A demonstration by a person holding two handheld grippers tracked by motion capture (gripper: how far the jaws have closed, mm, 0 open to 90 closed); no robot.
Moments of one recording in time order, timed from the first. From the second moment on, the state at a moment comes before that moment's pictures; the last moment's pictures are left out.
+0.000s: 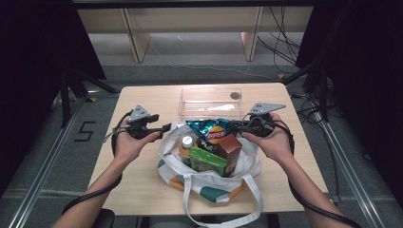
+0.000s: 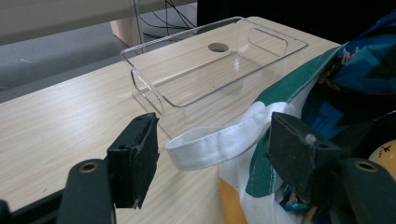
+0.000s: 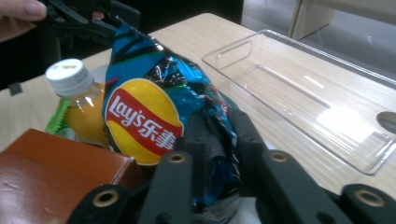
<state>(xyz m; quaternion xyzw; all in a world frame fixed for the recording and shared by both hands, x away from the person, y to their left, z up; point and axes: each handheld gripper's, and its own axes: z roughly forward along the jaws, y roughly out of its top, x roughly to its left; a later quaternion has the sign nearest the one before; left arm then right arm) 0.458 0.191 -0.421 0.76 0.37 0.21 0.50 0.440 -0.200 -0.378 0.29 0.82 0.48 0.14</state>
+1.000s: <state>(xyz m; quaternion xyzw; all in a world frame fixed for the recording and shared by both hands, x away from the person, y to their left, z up) 0.459 0.193 -0.423 0.75 0.37 0.21 0.50 0.425 -0.194 -0.375 0.29 0.78 0.53 0.17</state>
